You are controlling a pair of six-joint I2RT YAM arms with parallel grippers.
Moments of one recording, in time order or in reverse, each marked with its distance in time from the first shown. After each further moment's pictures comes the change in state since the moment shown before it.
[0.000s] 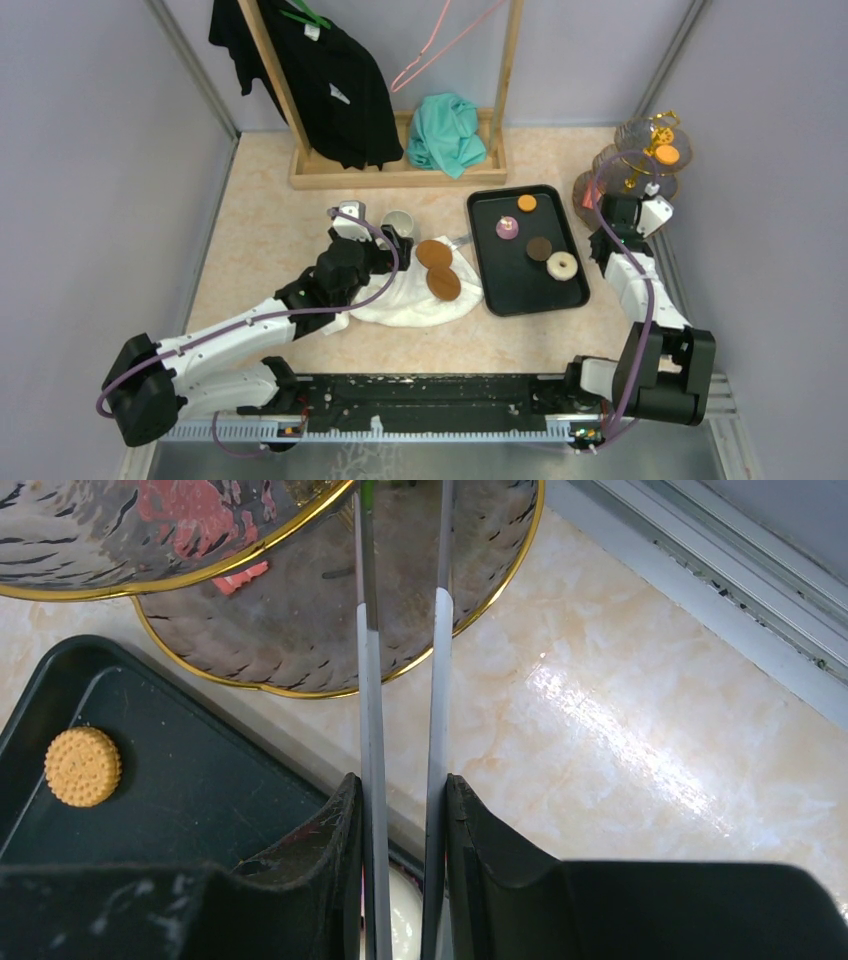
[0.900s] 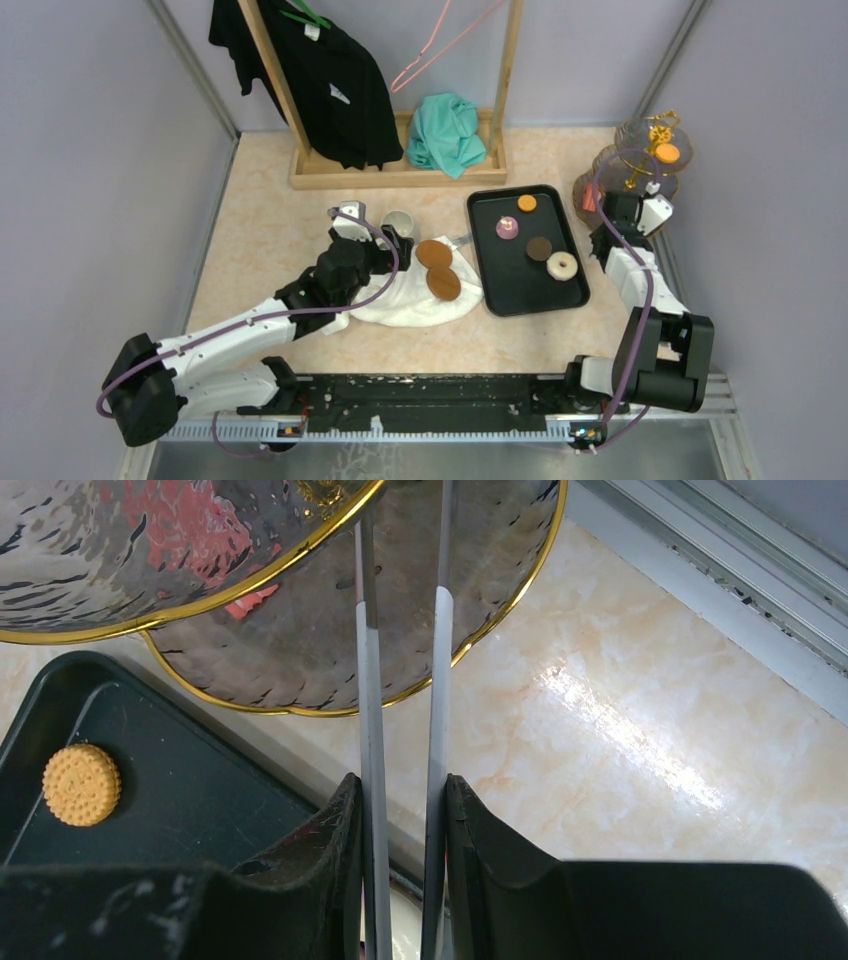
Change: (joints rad) left arm 0.000 0.002 0.000 0.000 0.003 -0.005; right arm -0.023 0.067 0.012 0.051 -0.022 0.001
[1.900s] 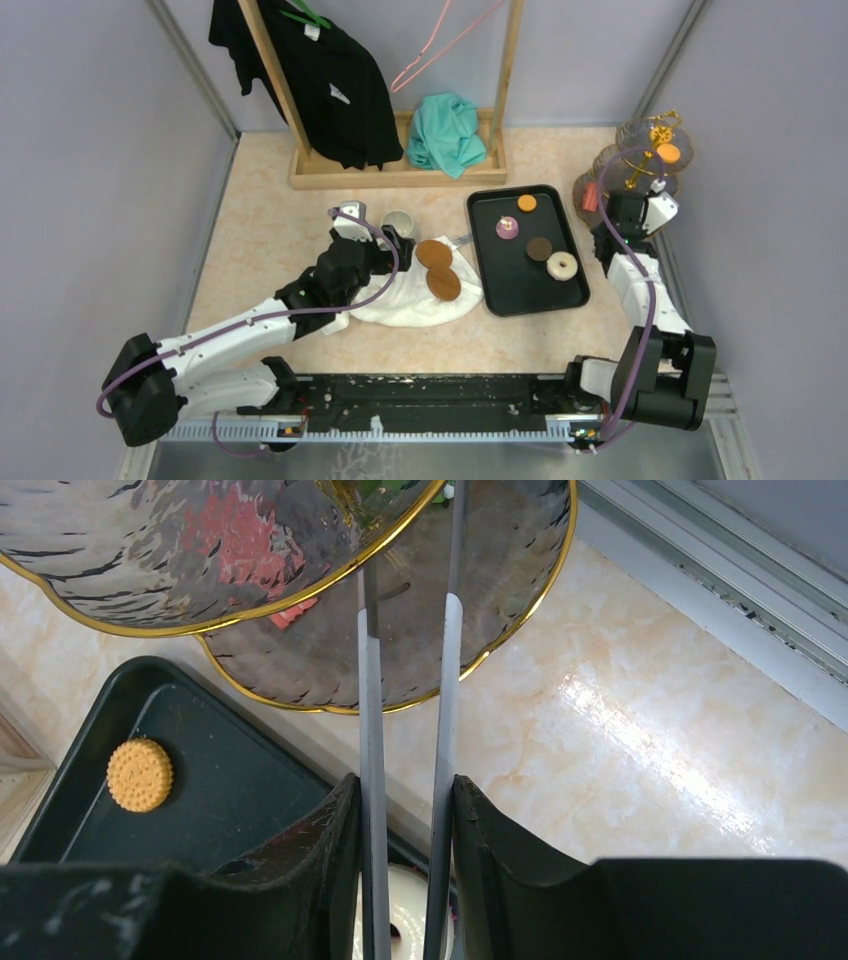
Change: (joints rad) left arm 0.000 0.000 0.000 0.000 0.013 -0.009; right arm -0.001 -0.074 0.000 -0.011 -0.024 0.005
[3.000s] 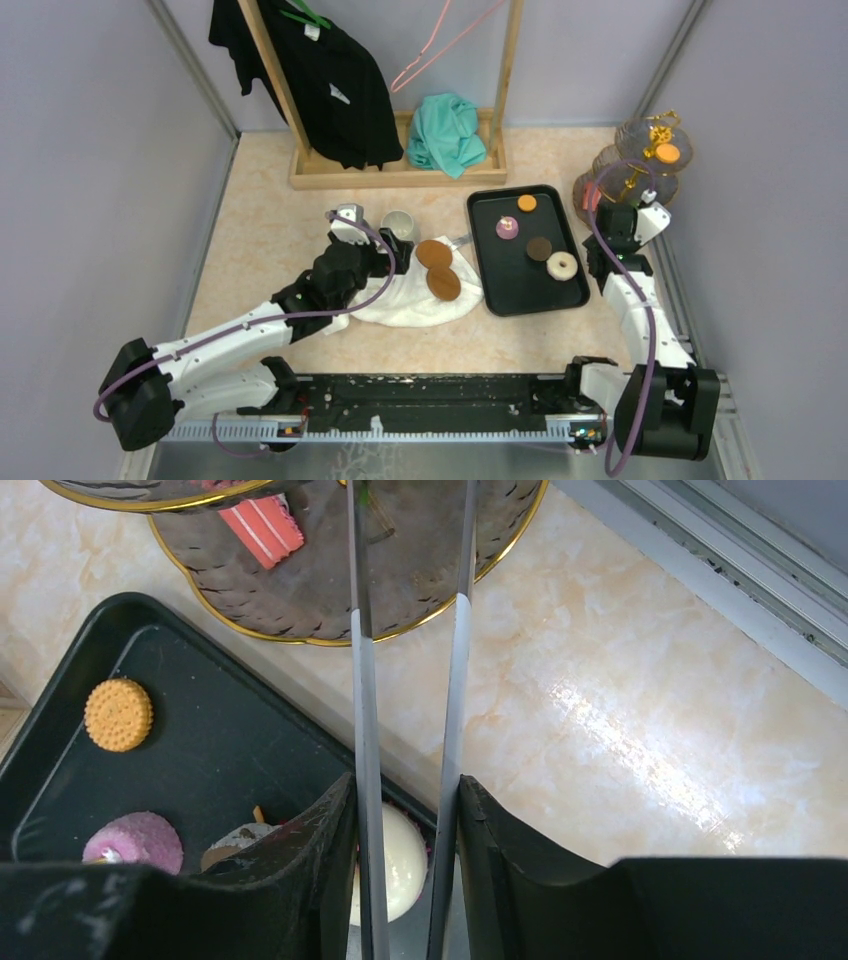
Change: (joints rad) left arm 0.000 -0.033 -0.027 0.003 0.018 -0.007; right arm 0.089 -0.143 -0.063 -0.108 0.064 0.013
